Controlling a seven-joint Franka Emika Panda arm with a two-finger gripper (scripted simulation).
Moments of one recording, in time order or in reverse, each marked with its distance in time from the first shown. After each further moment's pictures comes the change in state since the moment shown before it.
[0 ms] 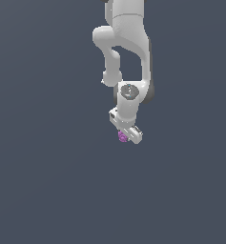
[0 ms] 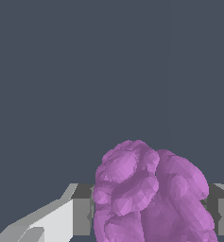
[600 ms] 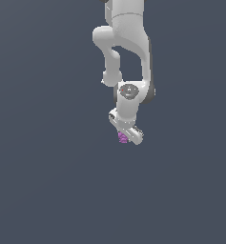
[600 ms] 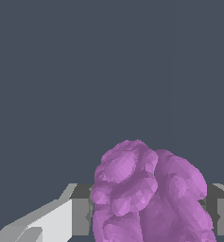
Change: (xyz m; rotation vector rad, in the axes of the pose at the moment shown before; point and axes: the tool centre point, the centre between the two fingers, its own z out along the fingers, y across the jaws) arm 0.006 -0.008 -0.005 0.026 0.010 -0.013
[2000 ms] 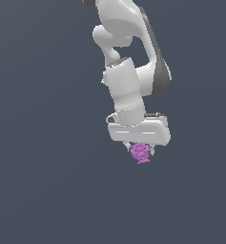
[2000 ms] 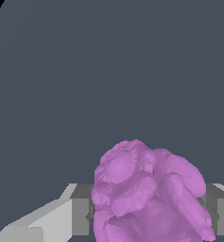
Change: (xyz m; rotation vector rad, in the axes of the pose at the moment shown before) arm 0.087 -0.151 -0.164 0.574 0.220 -0.271
